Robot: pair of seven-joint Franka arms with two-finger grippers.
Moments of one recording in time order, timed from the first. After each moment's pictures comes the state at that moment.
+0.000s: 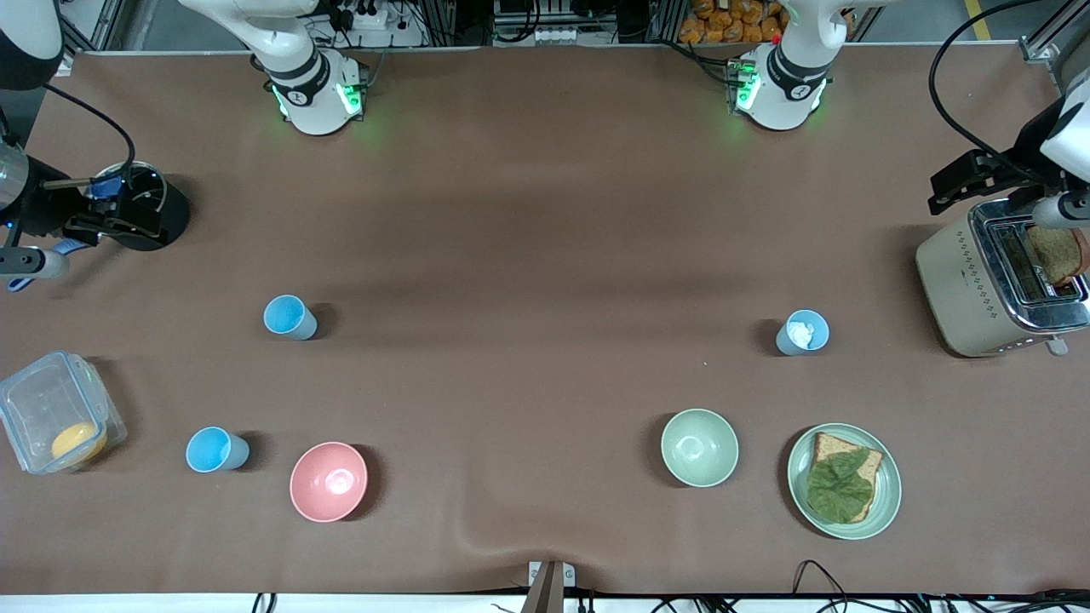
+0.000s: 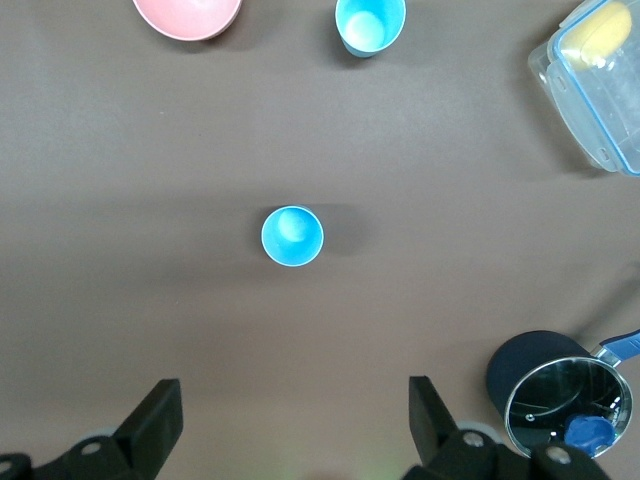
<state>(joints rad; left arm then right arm) 0.03 -0.02 -0.10 -1.55 0.02 1.50 -0.10 -0.06 0.05 0.05 -1.58 0.02 1.52 -0.01</state>
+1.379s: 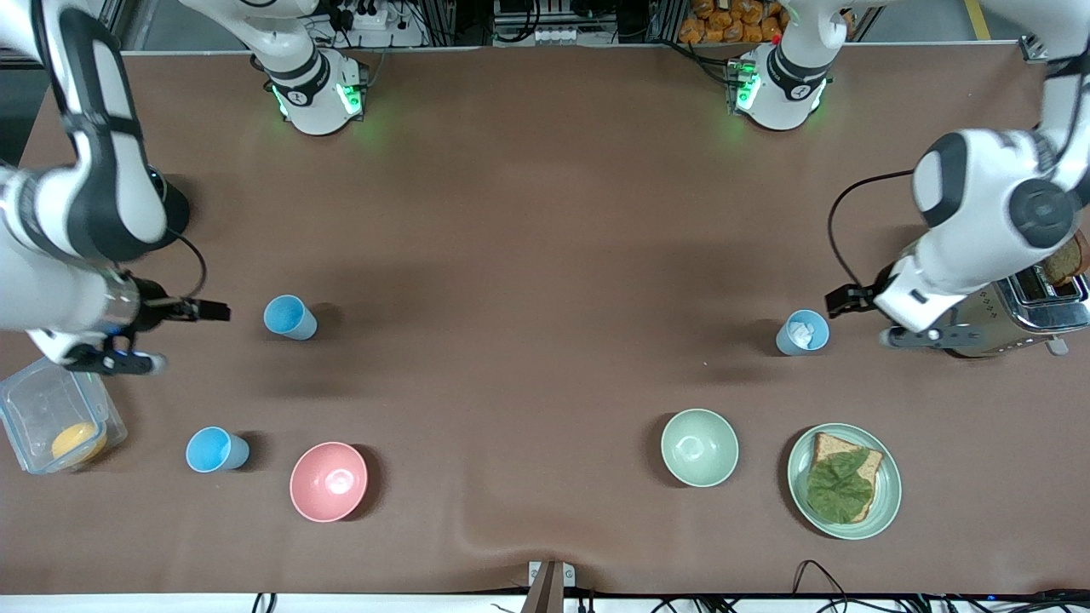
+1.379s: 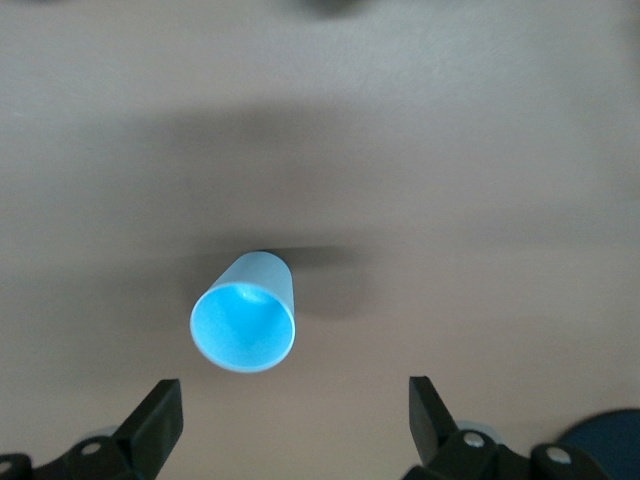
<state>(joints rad) 0.04 0.20 -0.10 -2.06 0.02 2.22 -0.08 -0.09 0.38 0.04 -1.72 0.02 1.82 -0.01</state>
